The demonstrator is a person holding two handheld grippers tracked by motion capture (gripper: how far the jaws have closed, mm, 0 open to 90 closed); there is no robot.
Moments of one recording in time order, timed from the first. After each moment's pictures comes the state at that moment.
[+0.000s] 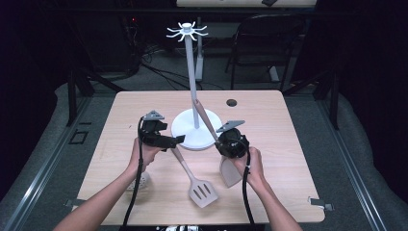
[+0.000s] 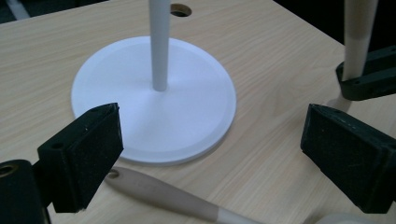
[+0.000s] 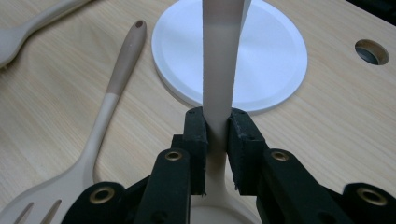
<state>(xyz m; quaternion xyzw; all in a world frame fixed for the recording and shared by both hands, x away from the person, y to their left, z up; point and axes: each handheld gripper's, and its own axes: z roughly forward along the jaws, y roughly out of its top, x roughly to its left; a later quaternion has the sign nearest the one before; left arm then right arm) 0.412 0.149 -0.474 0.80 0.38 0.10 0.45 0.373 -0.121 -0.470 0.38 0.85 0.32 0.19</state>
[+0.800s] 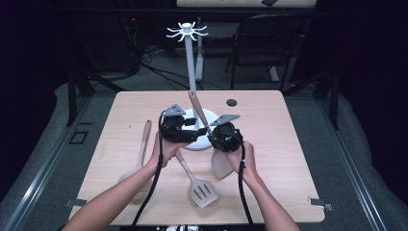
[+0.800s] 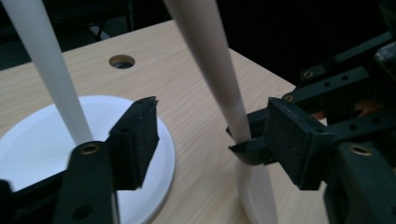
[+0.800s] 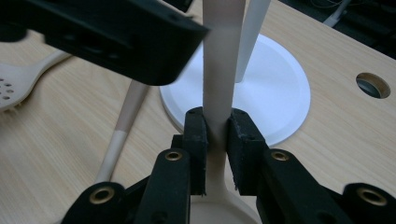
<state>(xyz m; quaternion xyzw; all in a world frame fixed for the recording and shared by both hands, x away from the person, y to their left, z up) 0.410 0.087 -0.450 0.79 0.31 0.09 0.52 0.384 -0.105 -0.460 0.38 0.83 0.35 0.20</state>
